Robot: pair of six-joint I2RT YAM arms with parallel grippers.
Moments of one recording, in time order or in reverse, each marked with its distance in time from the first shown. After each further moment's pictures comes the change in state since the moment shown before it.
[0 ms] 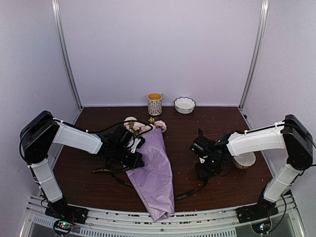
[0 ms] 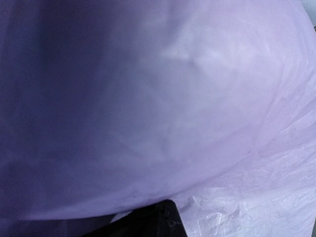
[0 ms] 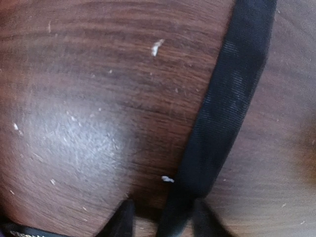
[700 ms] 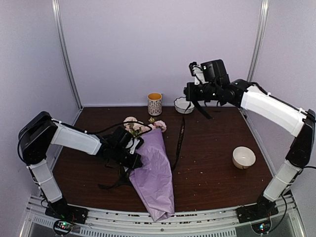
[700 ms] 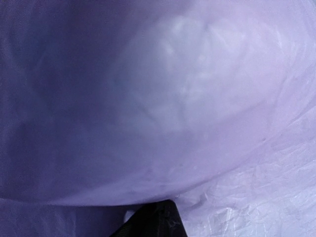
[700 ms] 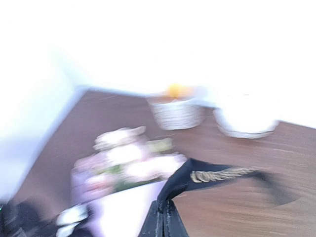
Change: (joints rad) left arm -0.006 -0.021 -0.018 -0.019 -0.058 0.012; right arm -0.216 0.021 0.747 0.190 0.055 -0.291
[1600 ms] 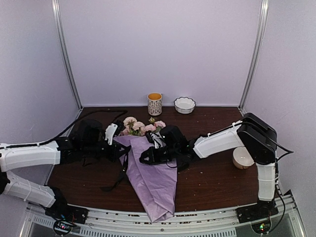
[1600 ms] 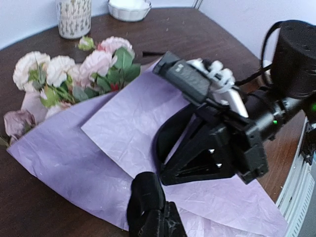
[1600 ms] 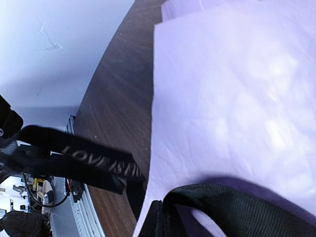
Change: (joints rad) left arm 0.000 -0.580 -0.212 0.000 -0.082 0.080; right arm 0.307 0.394 -0.434 0.745 -0.563 0.405
